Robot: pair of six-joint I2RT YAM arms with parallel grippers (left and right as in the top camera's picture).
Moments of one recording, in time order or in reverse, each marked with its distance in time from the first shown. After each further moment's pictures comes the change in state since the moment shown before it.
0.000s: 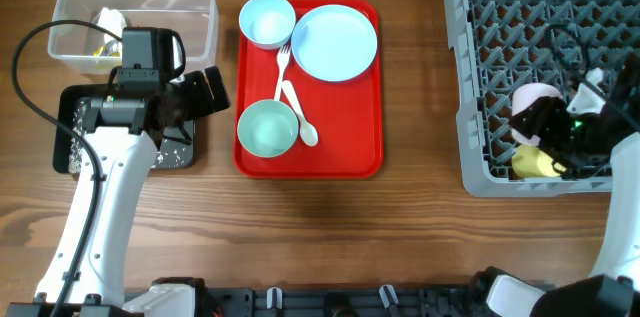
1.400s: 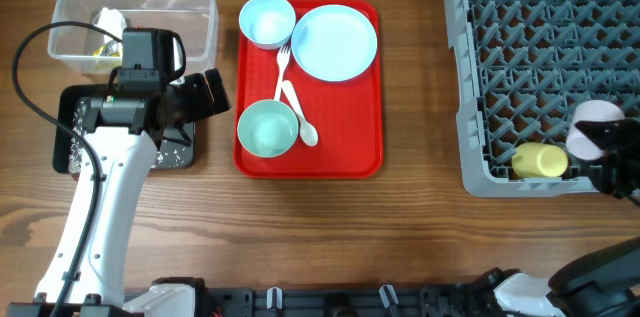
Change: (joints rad) left arm 0.000 0.000 0.000 -0.019 0.000 0.000; right arm -0.520 0.154 0.000 -0.056 -0.457 -0.012
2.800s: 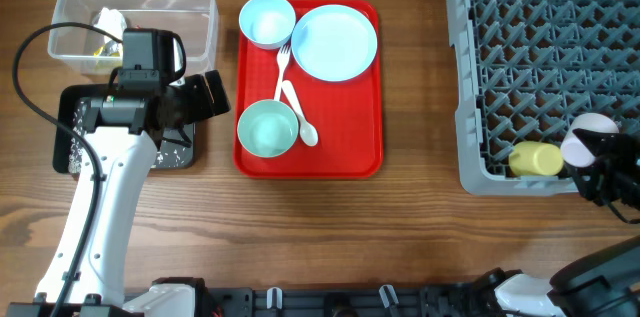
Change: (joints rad) left arm 0.000 0.000 0.000 -0.012 0.000 0.000; right arm -0.043 0.002 -0.205 0.288 -0.067 0.218
